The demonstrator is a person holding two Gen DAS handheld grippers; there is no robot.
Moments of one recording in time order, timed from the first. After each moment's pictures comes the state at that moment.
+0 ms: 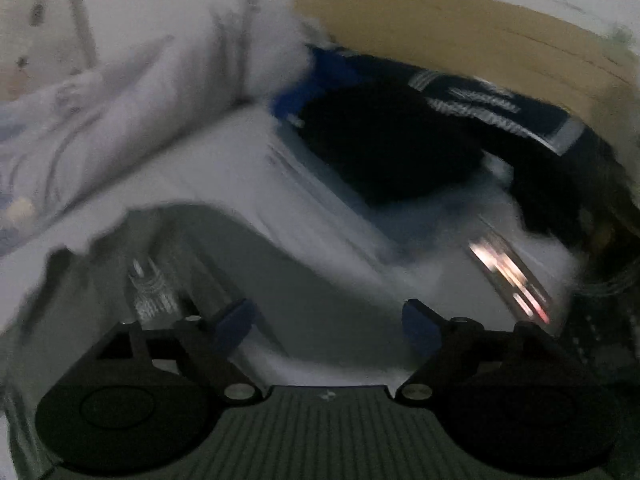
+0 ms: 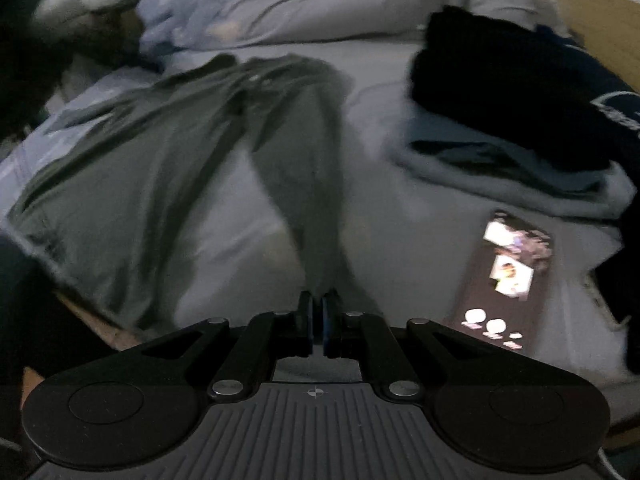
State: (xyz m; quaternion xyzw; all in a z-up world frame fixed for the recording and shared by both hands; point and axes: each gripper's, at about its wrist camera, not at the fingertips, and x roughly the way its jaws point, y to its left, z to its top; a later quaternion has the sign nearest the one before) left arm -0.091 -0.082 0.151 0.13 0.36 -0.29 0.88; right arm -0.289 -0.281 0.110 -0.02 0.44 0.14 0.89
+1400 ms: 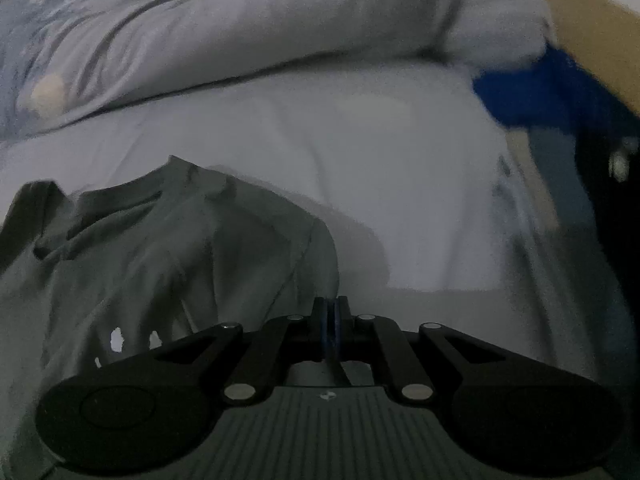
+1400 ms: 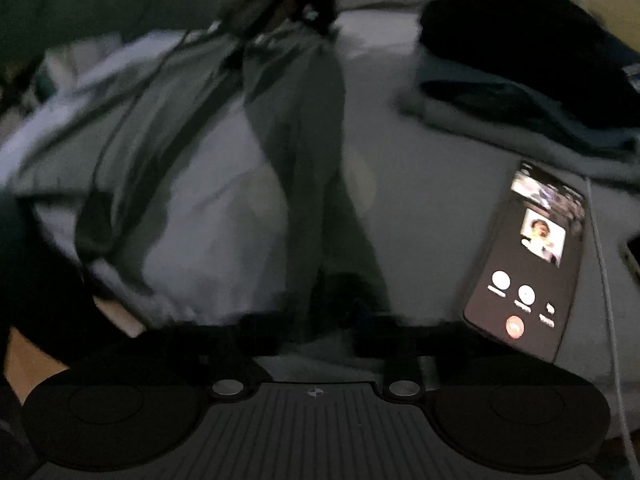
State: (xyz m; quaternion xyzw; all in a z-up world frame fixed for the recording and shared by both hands) left arm 0.127 -0.090 0.053 -0.03 0.44 -0.07 0.89; right arm -0.280 -0.301 0.058 -0.04 0.46 0.16 0.87
